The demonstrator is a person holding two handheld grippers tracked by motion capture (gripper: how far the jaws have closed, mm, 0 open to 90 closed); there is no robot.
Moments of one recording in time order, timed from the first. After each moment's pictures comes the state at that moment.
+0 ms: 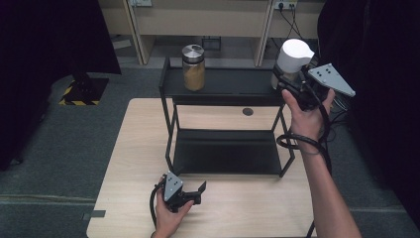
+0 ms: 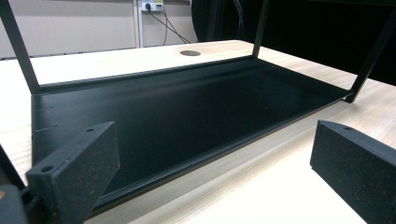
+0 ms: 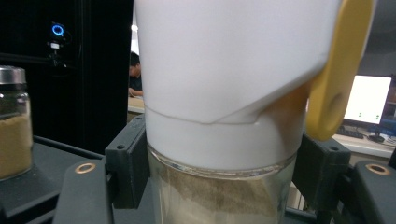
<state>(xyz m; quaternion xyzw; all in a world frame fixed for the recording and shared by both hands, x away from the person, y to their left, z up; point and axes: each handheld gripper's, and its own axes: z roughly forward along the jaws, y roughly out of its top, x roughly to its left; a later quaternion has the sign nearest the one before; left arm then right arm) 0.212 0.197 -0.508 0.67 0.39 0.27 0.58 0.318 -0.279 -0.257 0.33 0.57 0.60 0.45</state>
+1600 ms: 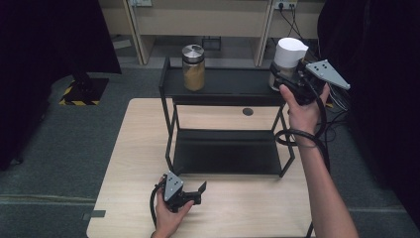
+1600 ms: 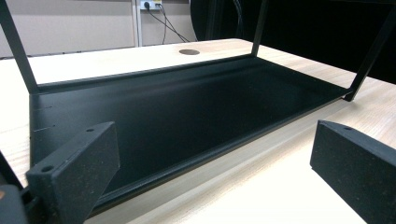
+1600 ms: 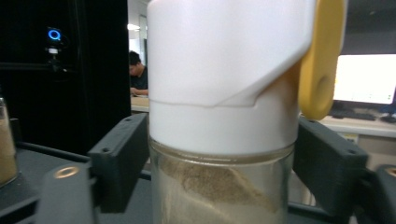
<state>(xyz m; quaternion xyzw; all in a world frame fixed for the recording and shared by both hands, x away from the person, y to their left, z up) 0.212 0.197 -0.508 0.67 0.39 0.27 0.57 0.336 -0.279 -0.259 0.36 0.56 0.61 0.42</state>
